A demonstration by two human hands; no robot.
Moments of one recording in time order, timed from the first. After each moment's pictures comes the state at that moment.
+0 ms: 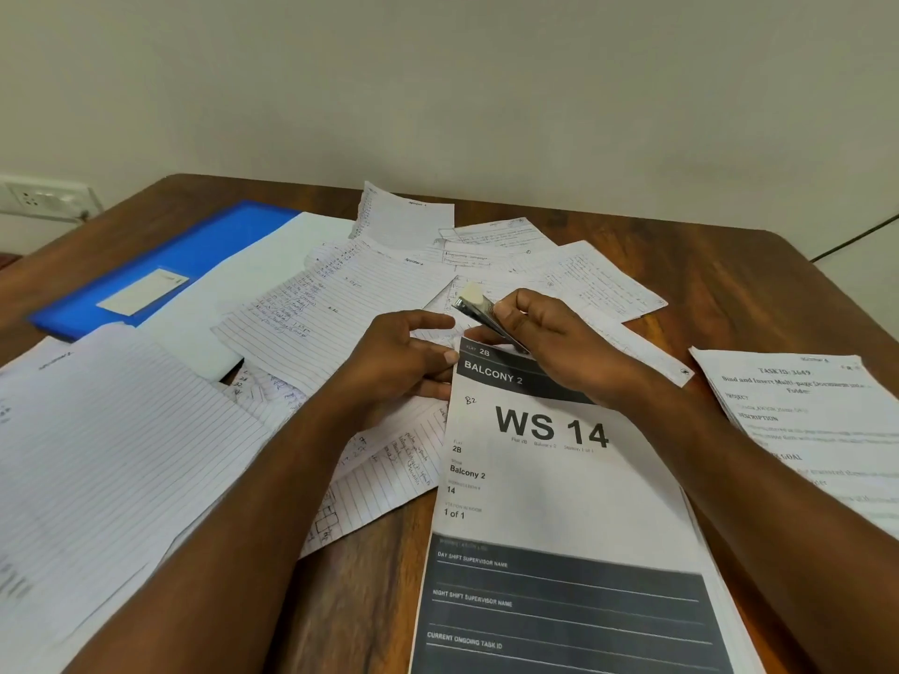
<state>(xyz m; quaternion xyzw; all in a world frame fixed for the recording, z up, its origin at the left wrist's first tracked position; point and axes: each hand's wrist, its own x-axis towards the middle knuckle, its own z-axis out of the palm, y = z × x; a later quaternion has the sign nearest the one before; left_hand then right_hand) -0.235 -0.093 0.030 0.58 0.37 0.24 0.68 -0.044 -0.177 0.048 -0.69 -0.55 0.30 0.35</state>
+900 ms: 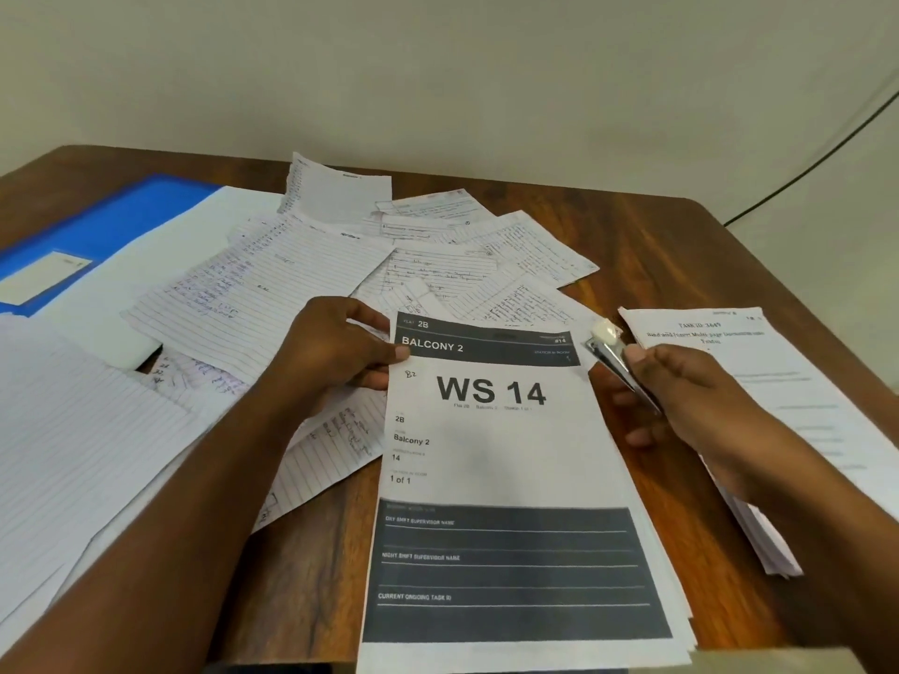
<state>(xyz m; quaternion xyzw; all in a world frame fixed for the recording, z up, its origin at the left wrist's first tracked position) -0.231 -0.107 0.031 0.60 0.46 0.21 0.62 -0.013 -0.342 0.064 -0.84 -0.26 0.26 0.39</state>
